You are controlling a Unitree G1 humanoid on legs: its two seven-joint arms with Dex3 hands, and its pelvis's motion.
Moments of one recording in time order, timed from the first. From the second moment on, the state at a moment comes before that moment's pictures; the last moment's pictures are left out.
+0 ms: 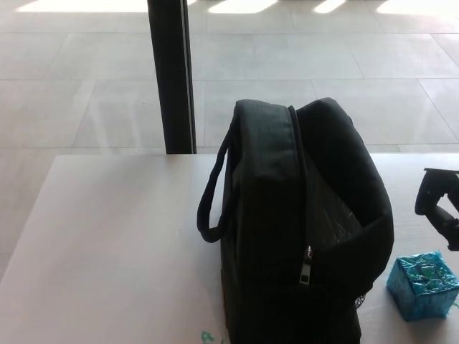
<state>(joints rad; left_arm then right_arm) -0.11 0.71 0.06 0.88 0.00 0.09 -0.58 -0.47 -0.68 0.22 0.38 -0.64 -0.07 -0.07</state>
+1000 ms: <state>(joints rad) -0.11 0.71 0.06 0.88 -0.01 0.09 -0.58 -0.45 -0.73 0.28 0.22 -0.62 0.17 0.37</state>
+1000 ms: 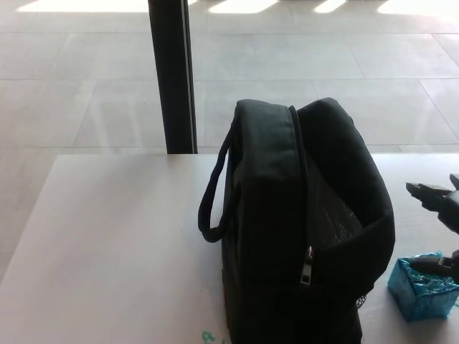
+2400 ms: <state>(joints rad) -0.12 0.73 0.08 0.85 0.00 0.09 -0.56 -0.40 -0.52 0.17 0.30 -0.51 0.48 0.37</state>
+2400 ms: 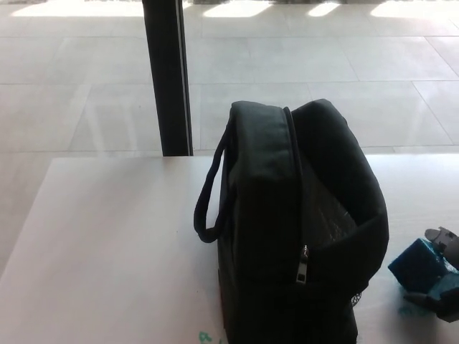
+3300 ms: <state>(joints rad) -0.13 0.73 0.07 0.86 0.00 0.11 -0.56 -0.34 -0.60 0.31 0.27 -0.63 0.33 0.11</state>
